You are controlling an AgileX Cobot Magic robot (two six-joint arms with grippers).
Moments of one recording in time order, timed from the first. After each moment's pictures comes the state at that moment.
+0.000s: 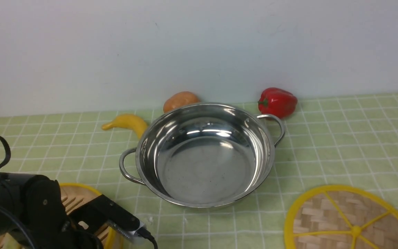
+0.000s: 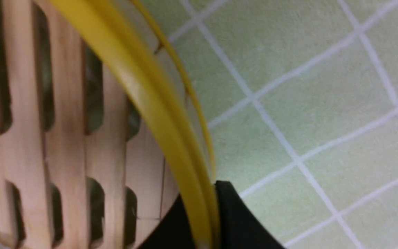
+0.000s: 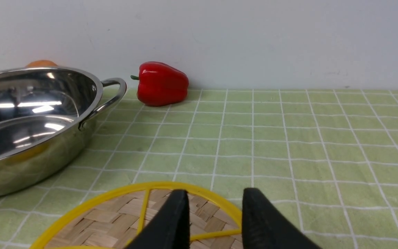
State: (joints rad) right arm 0.12 0.01 0.01 -0.05 0.34 0.20; left arm -0.25 1.50 -0.63 -0.10 0.81 0.45
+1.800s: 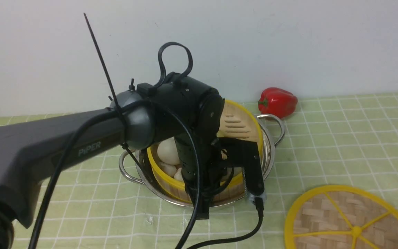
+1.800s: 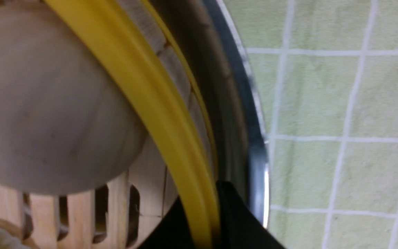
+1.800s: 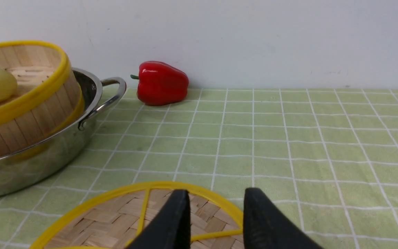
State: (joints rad) right arm 0.12 0.01 0.01 -0.05 0.34 0.20; left arm -0.65 1.98 -1.48 0.04 1.06 0.88
